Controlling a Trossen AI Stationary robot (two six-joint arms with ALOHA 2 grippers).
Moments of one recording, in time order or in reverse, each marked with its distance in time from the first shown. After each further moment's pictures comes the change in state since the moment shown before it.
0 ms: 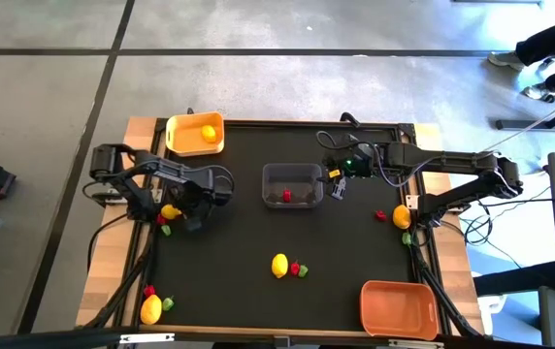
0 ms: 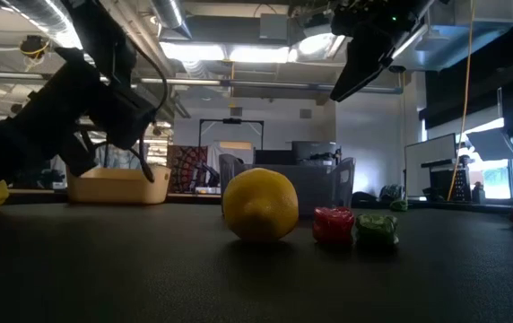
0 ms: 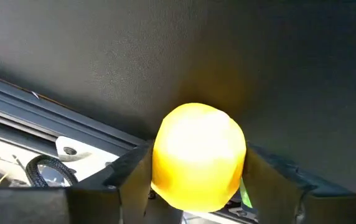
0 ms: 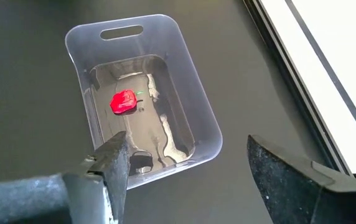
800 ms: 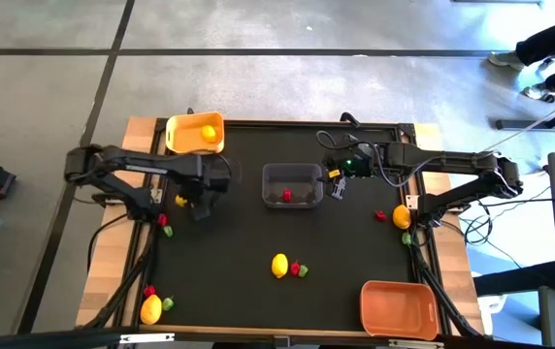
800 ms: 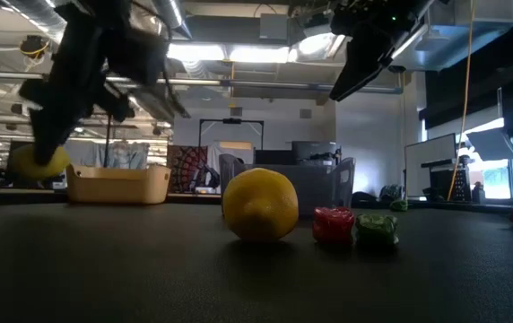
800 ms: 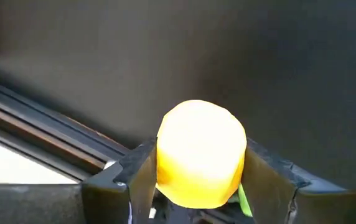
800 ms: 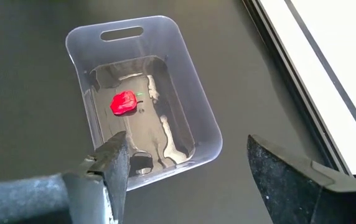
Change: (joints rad) left arm 0.030 -0.237 0.148 -0.042 -0.128 -0.004; right arm 0.000 0.000 0.000 0.005 0.000 -0.001
